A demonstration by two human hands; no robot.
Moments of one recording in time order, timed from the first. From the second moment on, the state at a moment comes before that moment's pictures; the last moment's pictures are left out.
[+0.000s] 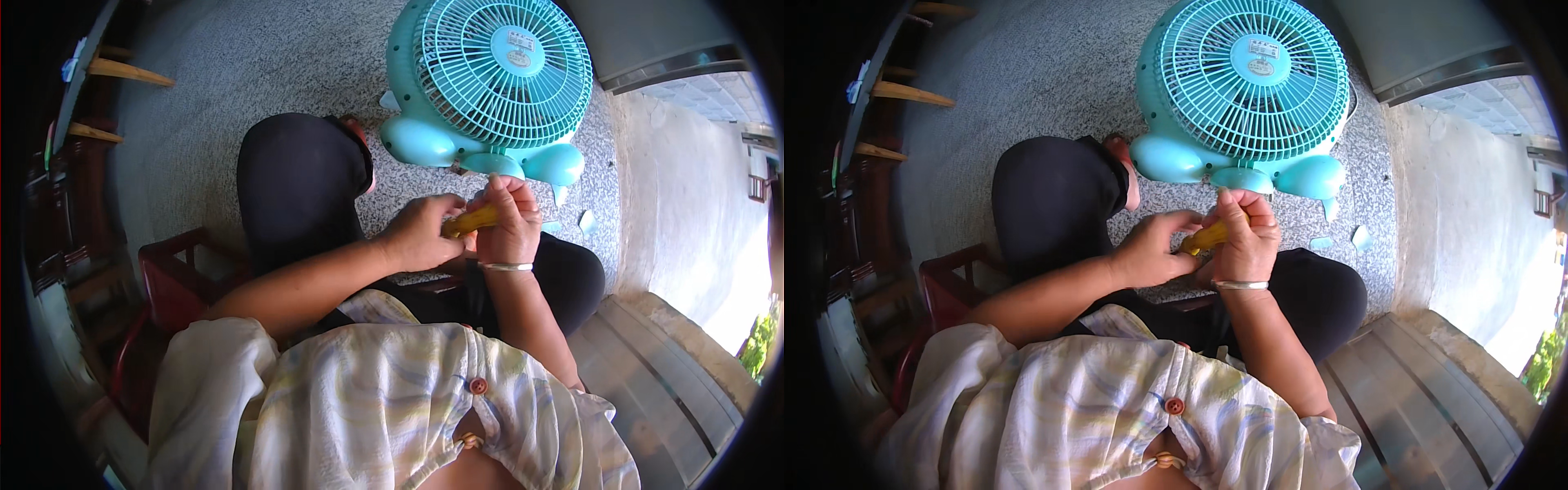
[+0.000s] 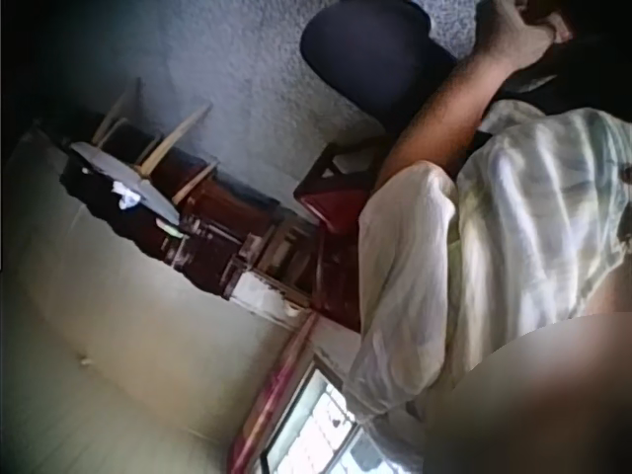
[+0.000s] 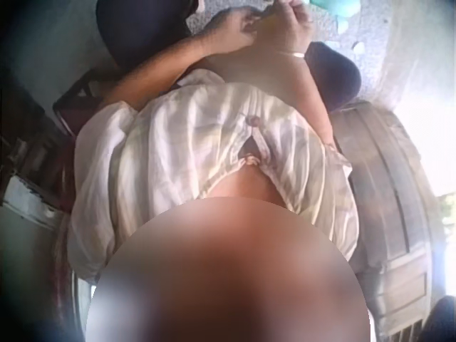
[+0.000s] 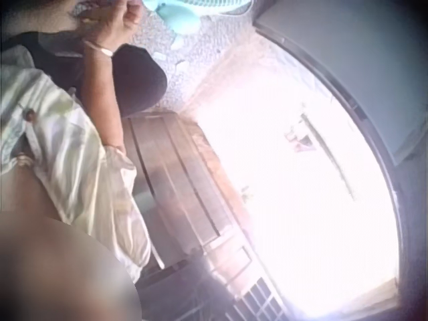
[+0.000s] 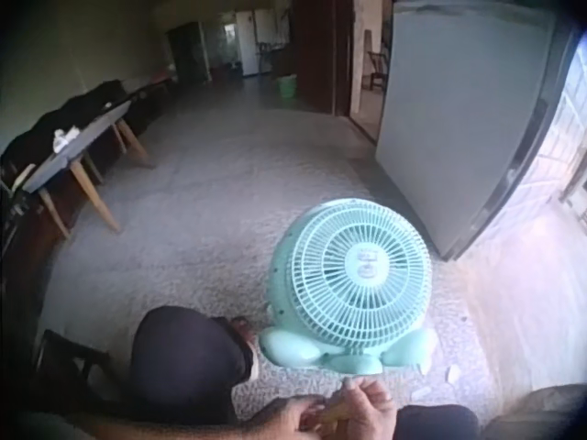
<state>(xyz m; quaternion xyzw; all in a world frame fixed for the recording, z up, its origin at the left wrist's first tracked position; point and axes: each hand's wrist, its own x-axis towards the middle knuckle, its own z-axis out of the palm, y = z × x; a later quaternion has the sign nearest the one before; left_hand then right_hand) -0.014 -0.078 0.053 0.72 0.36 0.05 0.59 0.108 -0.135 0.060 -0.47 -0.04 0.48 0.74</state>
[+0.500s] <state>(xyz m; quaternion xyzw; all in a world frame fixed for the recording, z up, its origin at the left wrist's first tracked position) -0.019 -0.046 0.033 0.30 0.52 0.31 0.73 0.139 -0.087 0.054 -0.65 -0.72 0.04 0.25</state>
